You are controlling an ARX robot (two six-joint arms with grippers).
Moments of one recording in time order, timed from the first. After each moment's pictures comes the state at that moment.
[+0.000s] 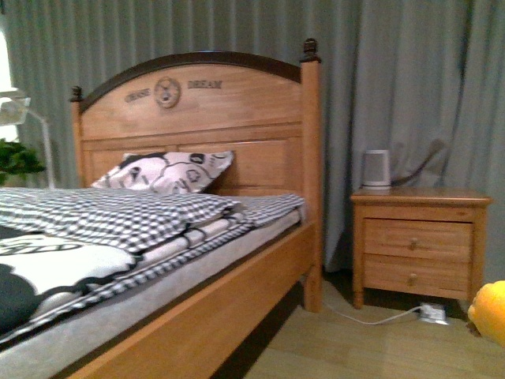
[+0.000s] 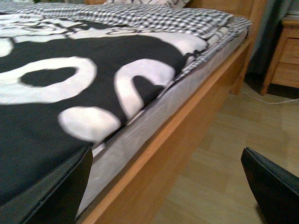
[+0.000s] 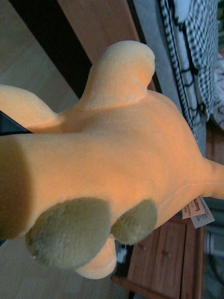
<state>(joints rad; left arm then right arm) 0.00 0.00 0.01 0.00 0.00 0.00 0.00 0.01 0.01 0.00 0.00 0.00</state>
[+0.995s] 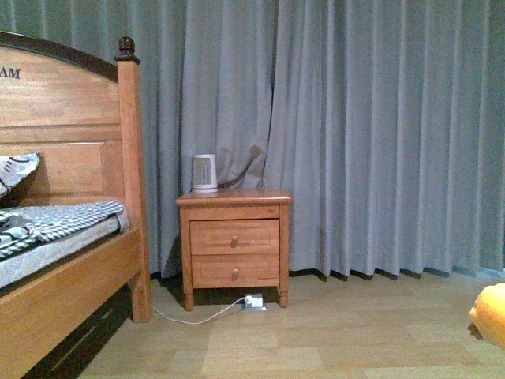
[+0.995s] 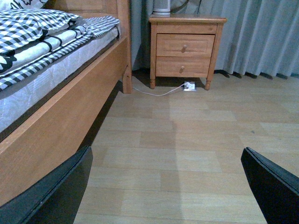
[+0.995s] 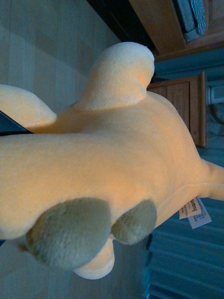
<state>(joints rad) 0.00 0.00 0.01 0.00 0.00 0.00 0.00 0.01 0.01 0.00 0.00 0.00</state>
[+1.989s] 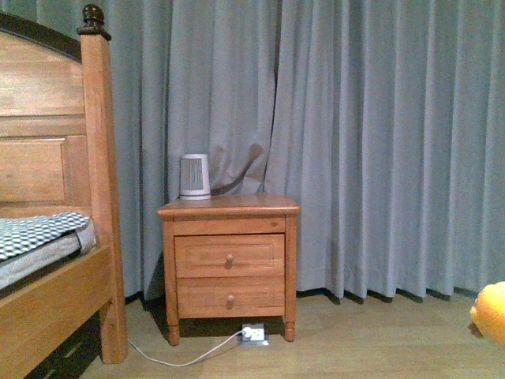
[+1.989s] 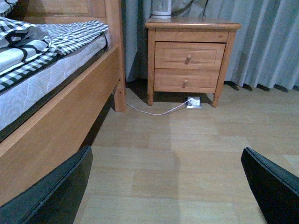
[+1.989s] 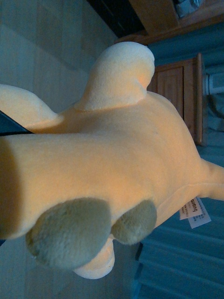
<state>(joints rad) 0.00 0.00 0.01 0.00 0.00 0.00 0.00 0.01 0.01 0.00 0.00 0.00</state>
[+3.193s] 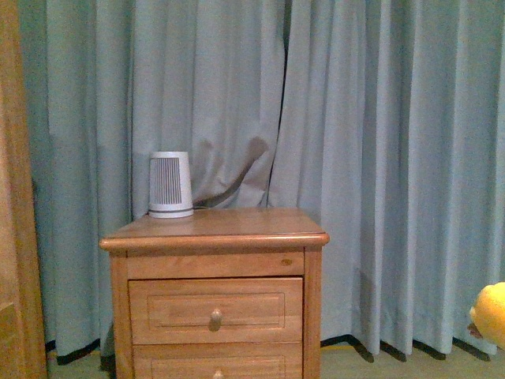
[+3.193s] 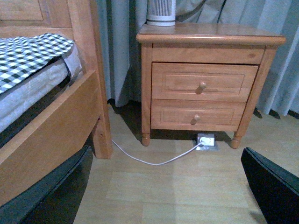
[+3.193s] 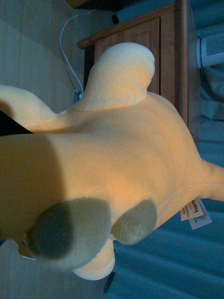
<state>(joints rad) 0.00 0.00 0.01 0.00 0.00 0.00 0.00 0.01 0.01 0.00 0.00 0.00</state>
